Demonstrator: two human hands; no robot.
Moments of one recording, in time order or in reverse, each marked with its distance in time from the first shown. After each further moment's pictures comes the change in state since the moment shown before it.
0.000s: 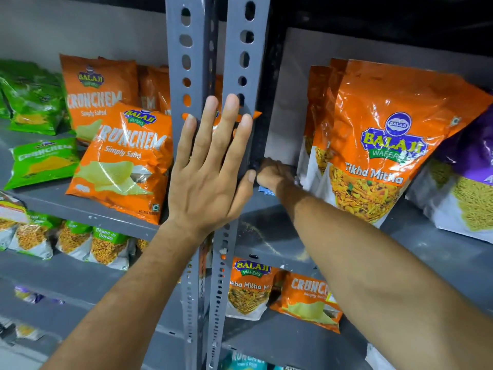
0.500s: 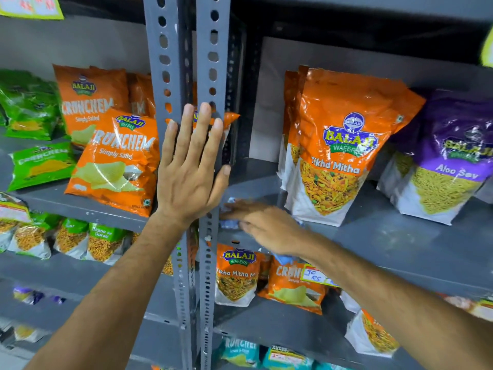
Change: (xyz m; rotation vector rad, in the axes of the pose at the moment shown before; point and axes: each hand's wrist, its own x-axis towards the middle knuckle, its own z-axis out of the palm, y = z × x) left_hand 0.000 0.001 -0.006 0.015 -0.037 -0.003; right_hand -0.172 0.055 -0.021 0.061 -0.131 -0.762
